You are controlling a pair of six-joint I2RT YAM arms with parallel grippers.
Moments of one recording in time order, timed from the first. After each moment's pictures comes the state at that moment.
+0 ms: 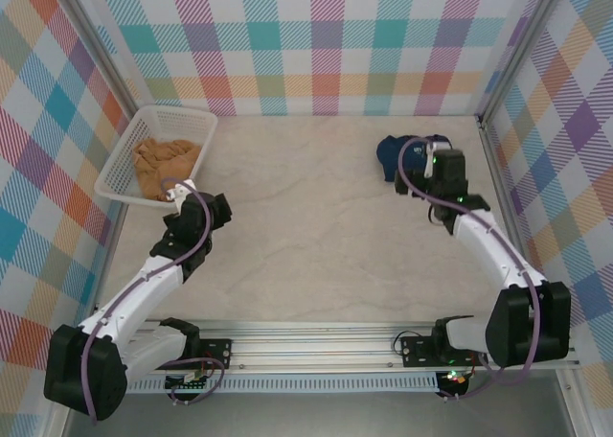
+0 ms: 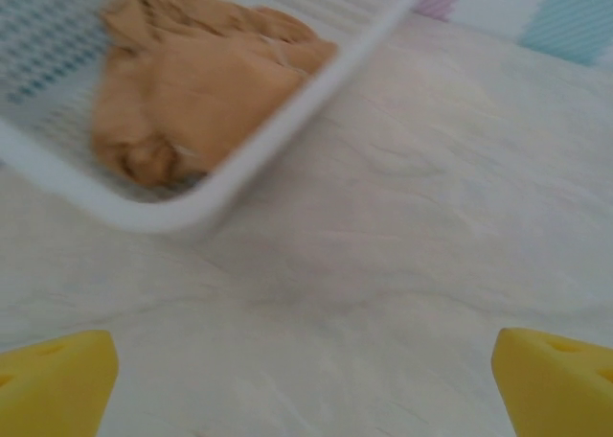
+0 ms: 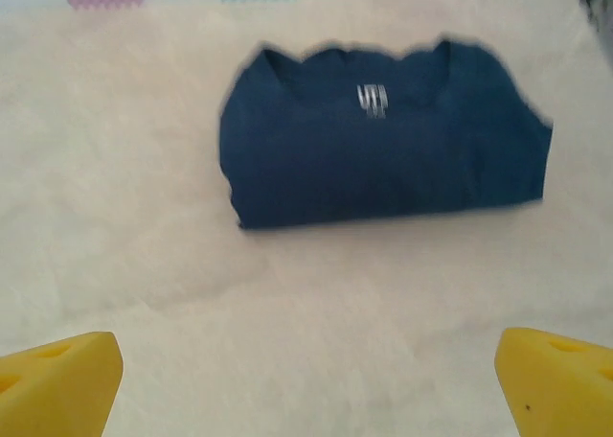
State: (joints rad) left arm -0.30 1.02 0.59 -0.18 -0.59 -0.46; right arm 0.14 1.26 0.86 -0.26 0.11 0.13
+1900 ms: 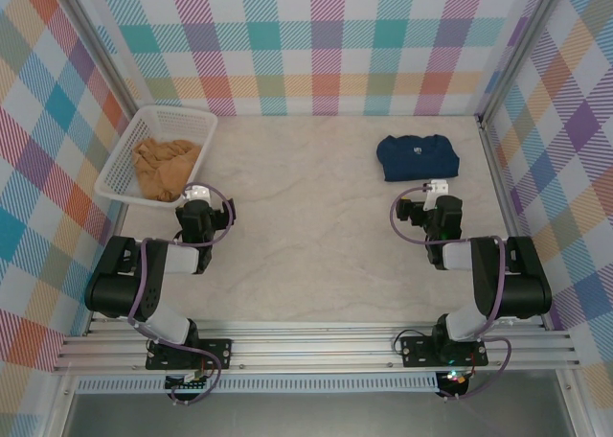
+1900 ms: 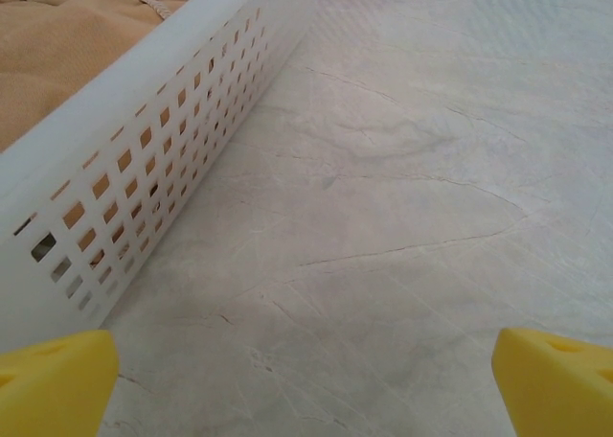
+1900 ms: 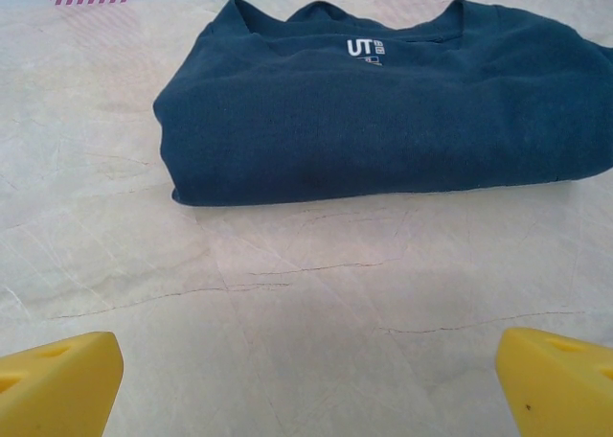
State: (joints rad) left arm -0.11 1.56 0.41 0.72 -0.25 -0.13; right arm 0.03 1.54 0.40 0.72 -0.03 0.03
